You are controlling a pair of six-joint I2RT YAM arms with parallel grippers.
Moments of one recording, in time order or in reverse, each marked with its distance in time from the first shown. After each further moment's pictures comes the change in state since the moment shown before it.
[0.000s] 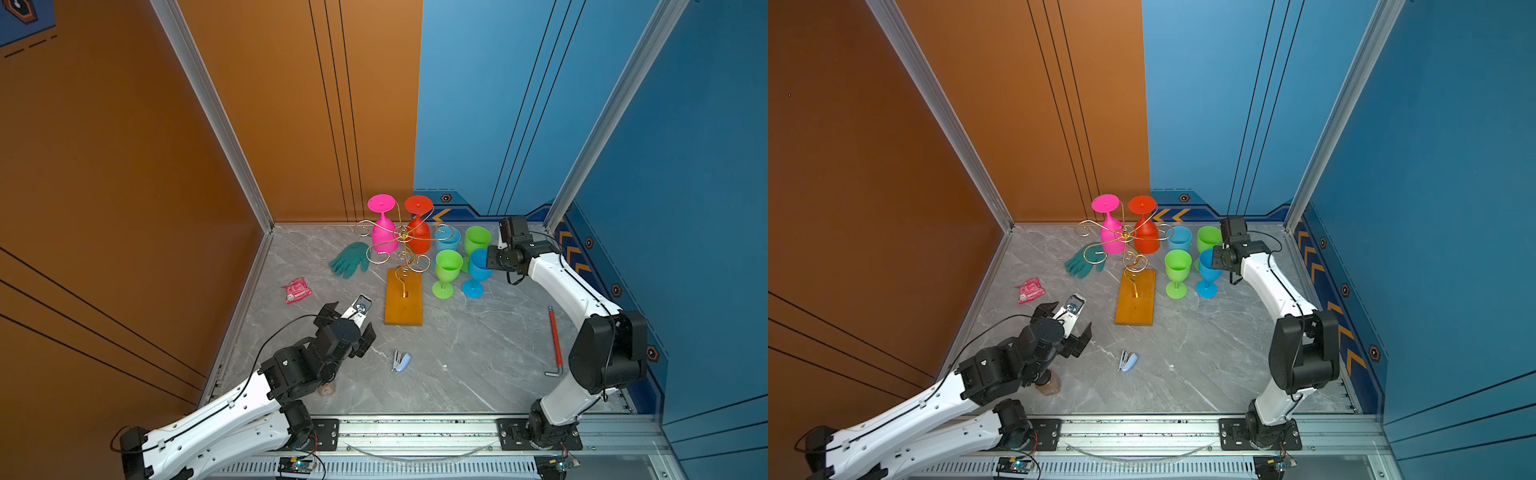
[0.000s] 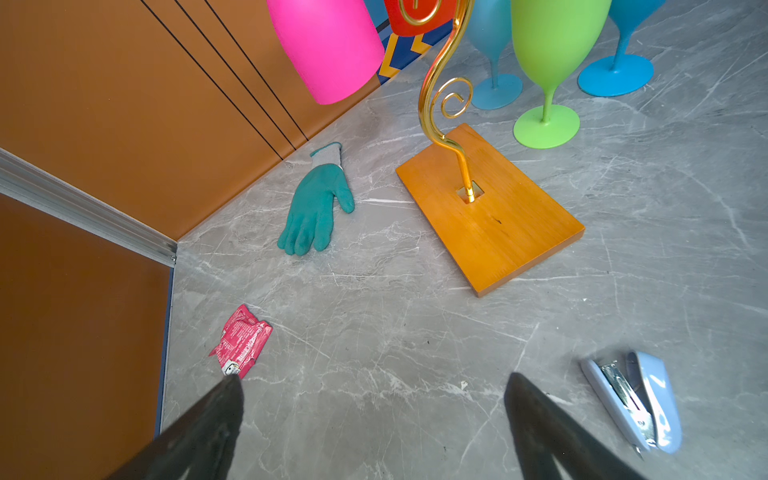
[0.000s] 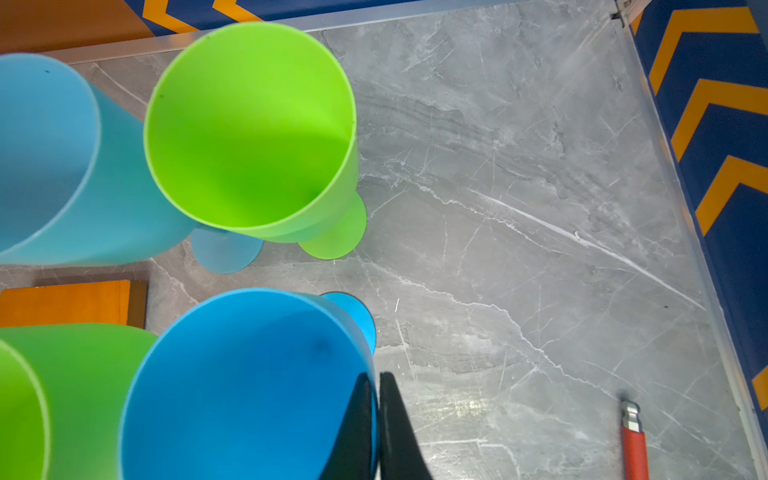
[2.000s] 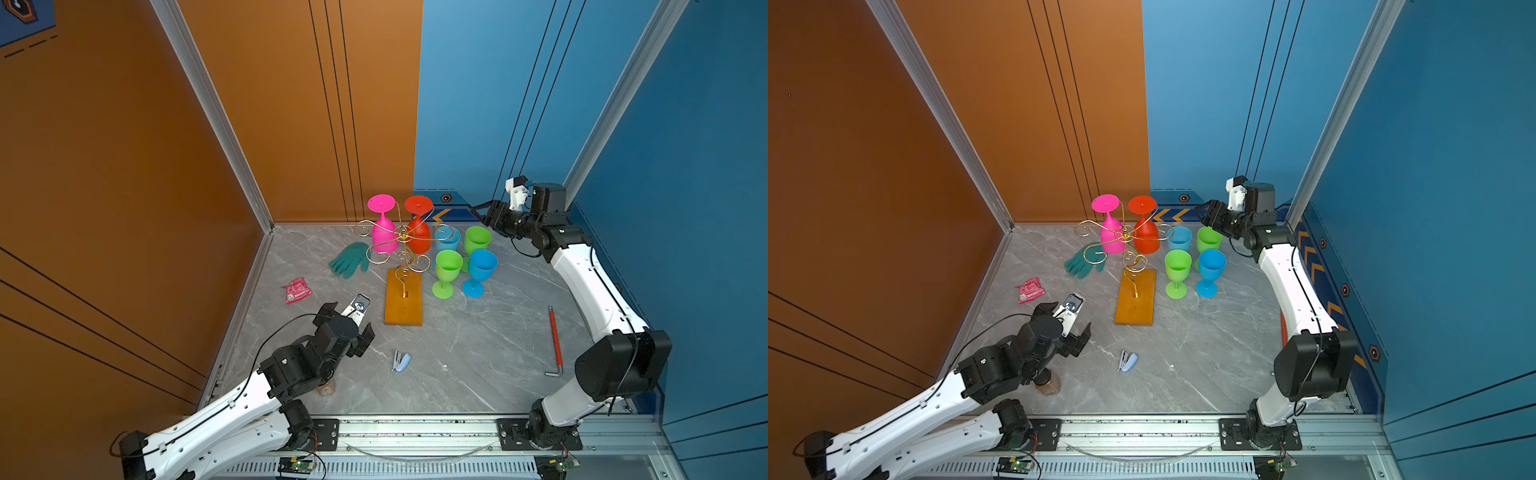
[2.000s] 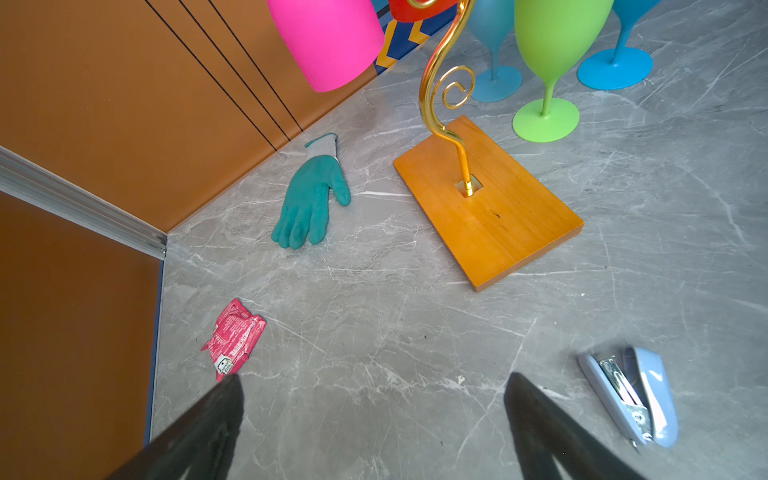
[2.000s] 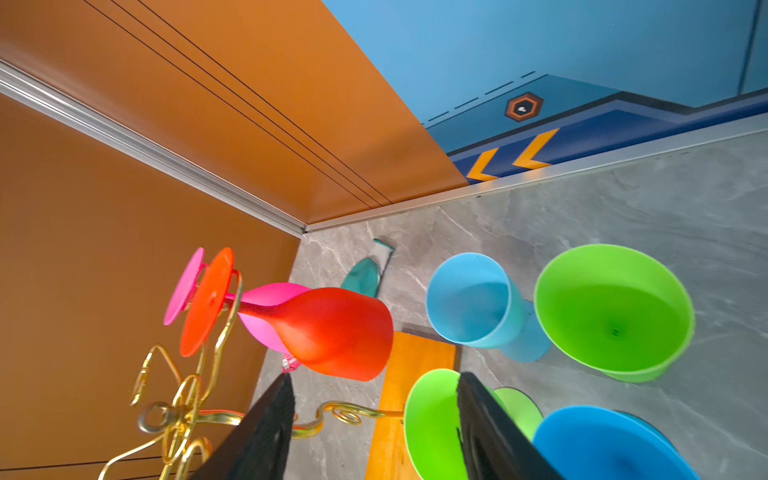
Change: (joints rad) left arm 0.042 0.002 0.000 -0.008 0.050 -0.001; right arm -0.077 -0.044 0.222 0.226 -0.706 0.324
